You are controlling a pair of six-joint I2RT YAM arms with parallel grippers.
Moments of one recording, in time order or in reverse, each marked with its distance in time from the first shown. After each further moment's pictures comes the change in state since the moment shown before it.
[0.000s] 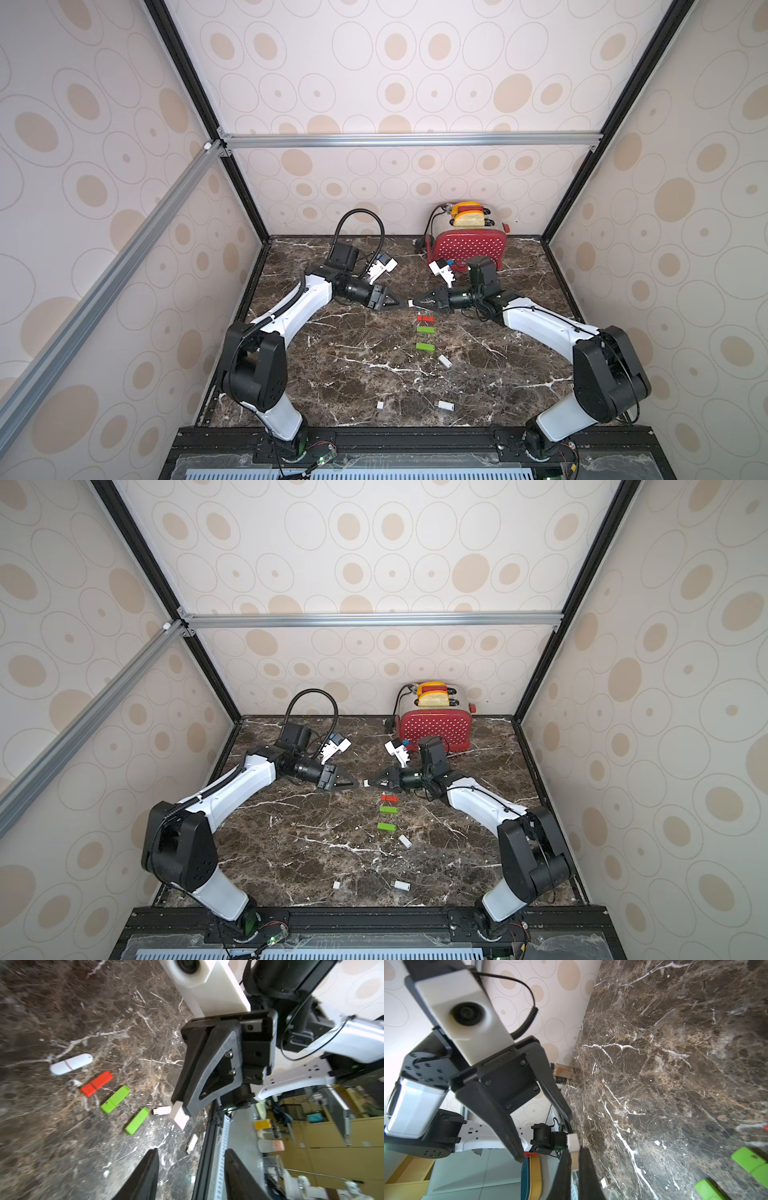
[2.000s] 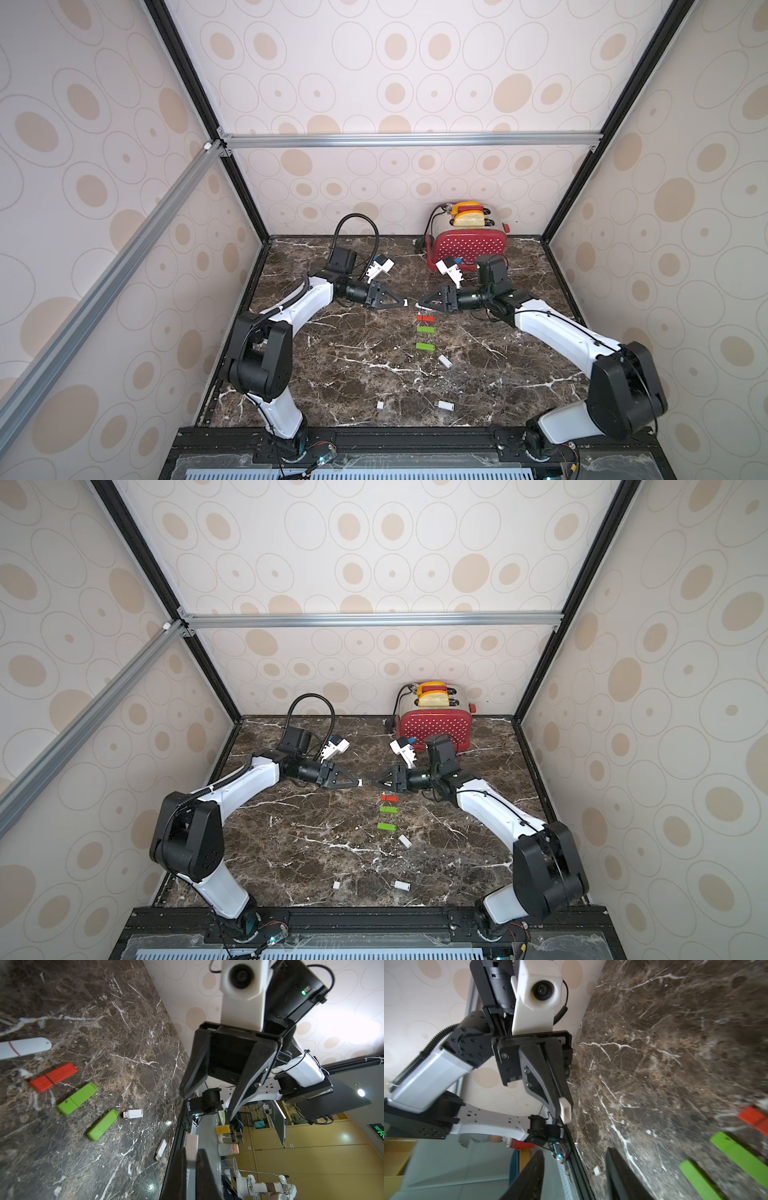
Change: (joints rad) left arm 0.050 0.037 -0.072 0.096 0.163 -0.167; right arm -0.035 -0.146 0.027 -0.307 0.061 -0.263
